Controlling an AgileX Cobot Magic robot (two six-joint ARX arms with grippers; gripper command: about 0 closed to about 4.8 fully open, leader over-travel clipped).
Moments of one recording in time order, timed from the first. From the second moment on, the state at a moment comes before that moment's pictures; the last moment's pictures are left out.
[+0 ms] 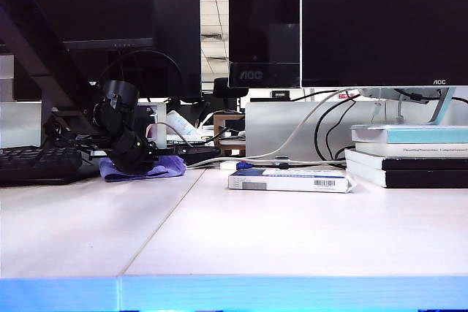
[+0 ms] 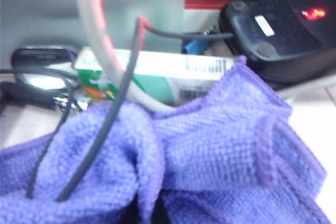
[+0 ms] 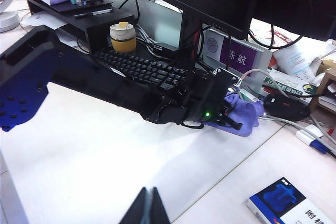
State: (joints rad) left arm -0.20 2.55 1.92 0.26 -0.07 -0.04; right arm 0.82 1.00 1.03 -0.19 -0.02 -0.05
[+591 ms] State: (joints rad) left arm -0.20 2.50 1.92 0.09 -0.05 -0.09; right arm 0.82 1.00 1.03 -0.20 -0.02 -0.05
